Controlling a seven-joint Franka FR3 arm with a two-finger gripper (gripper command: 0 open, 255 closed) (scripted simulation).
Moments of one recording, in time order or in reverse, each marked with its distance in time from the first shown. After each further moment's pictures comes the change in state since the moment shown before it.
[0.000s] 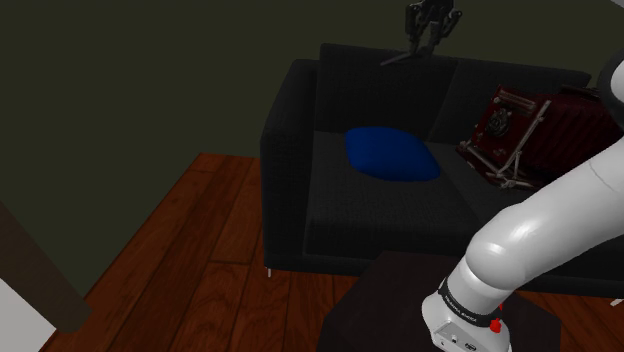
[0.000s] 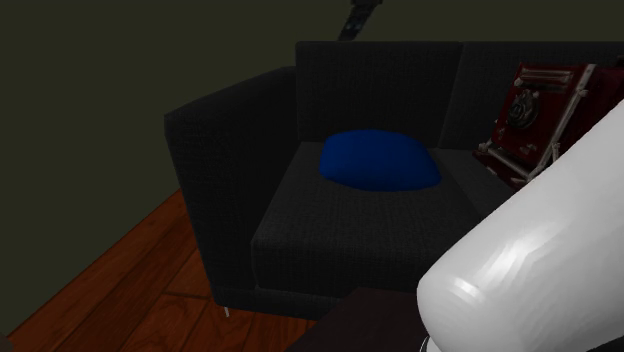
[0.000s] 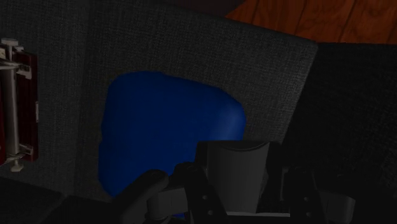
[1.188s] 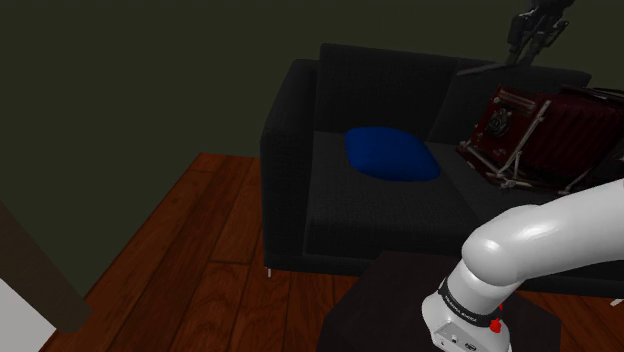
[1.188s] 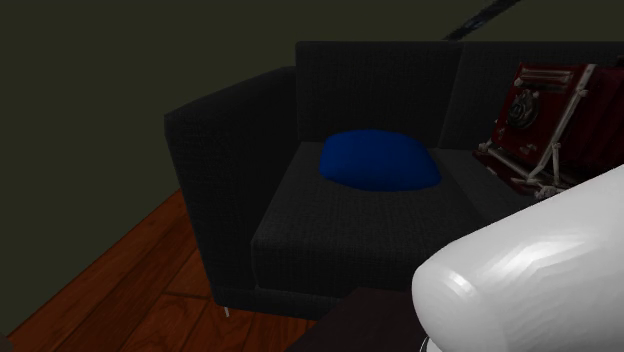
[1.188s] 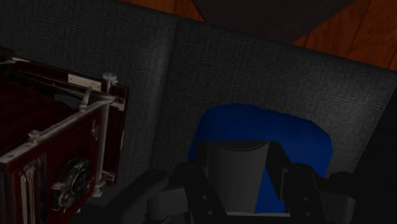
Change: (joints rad) arm -0.097 -0.228 -0.275 -0.108 -0.182 -0.074 -0.413
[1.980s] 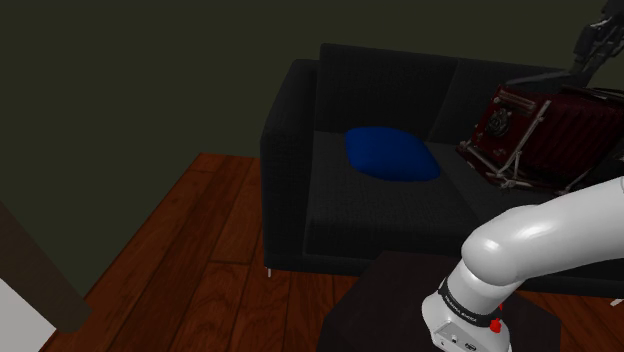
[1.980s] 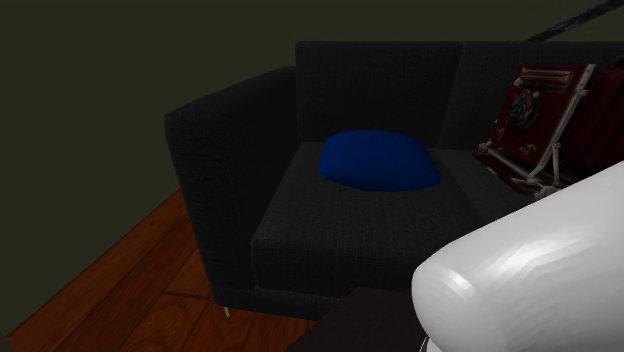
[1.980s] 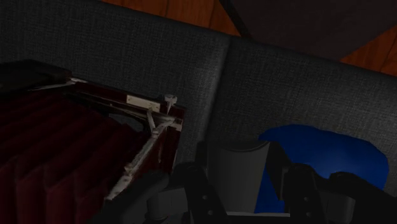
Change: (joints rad) arm -0.006 0.018 -0.271 0.111 -0.122 -0.014 -0.328
